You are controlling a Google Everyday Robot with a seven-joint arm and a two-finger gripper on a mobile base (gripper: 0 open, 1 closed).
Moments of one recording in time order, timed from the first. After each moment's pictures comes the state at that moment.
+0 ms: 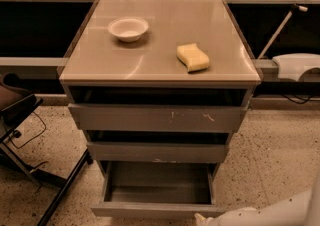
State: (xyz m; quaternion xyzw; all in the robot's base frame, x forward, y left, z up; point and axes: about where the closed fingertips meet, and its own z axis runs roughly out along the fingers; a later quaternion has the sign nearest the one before) arm 0.289 -0.107 0.344 -0.54 0.81 0.19 0.13
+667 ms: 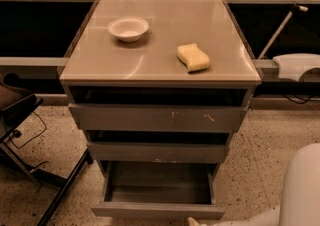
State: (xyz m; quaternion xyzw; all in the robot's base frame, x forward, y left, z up) arm 0.302 -0.081 0.261 -0.48 0.83 0.22 0.19
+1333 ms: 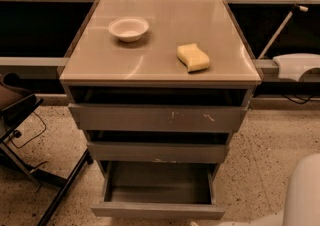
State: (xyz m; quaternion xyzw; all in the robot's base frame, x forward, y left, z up) arm 0.303 -0.087 0.234 -0.47 0.84 0.23 0.17
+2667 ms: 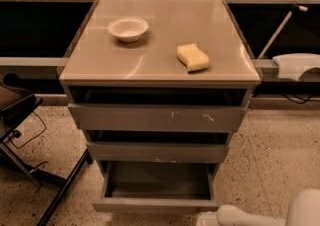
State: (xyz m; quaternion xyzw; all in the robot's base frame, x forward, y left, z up) arm 0.387 -0.129 0.130 -0.36 0.88 0.27 0.17
